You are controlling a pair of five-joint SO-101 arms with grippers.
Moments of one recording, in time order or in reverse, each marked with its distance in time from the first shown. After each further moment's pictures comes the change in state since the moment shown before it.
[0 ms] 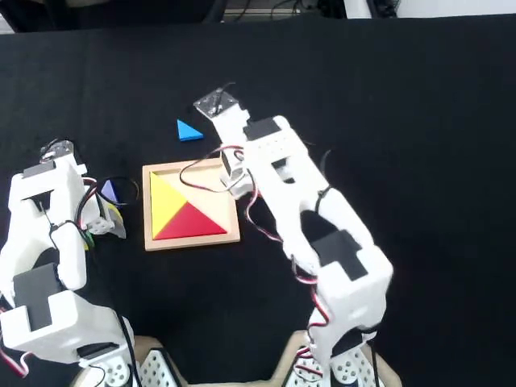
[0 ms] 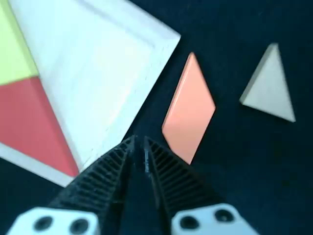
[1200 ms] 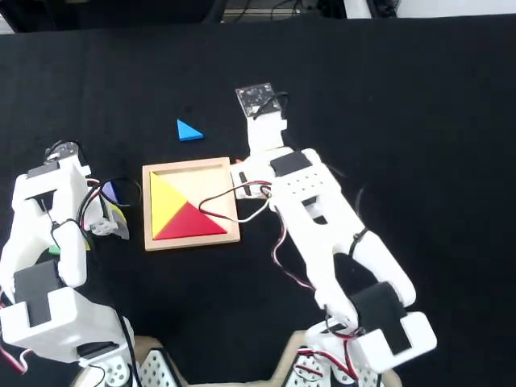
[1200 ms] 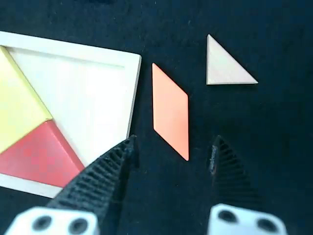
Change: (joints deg) left arm 0.5 0.3 0.6 -1.1 0.0; right arm 1.4 -21.6 23.7 -16.0 -20.0
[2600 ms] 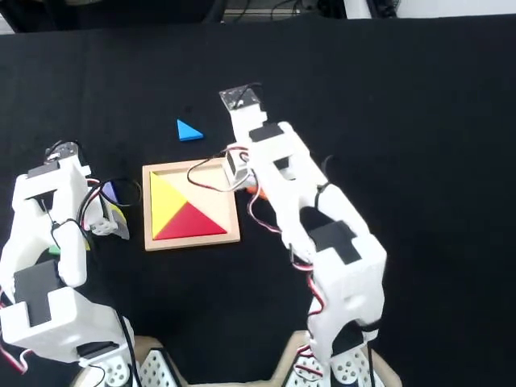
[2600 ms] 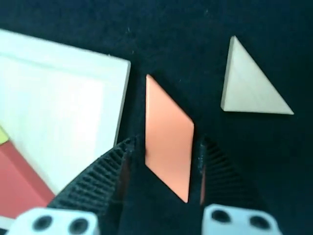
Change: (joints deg) left arm 0.0 0.0 0.0 0.0 0.0; right arm 0.4 29.9 -26.4 9.8 4.5
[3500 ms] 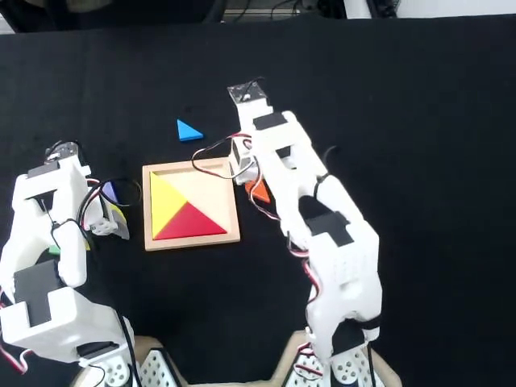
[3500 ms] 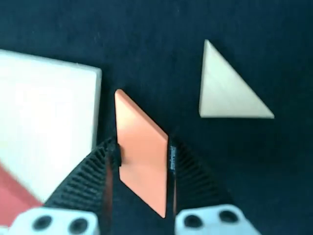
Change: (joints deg) left arm 0.0 0.0 0.0 0.0 0.0; right arm 2.1 3.1 -8.4 6.9 -1.1
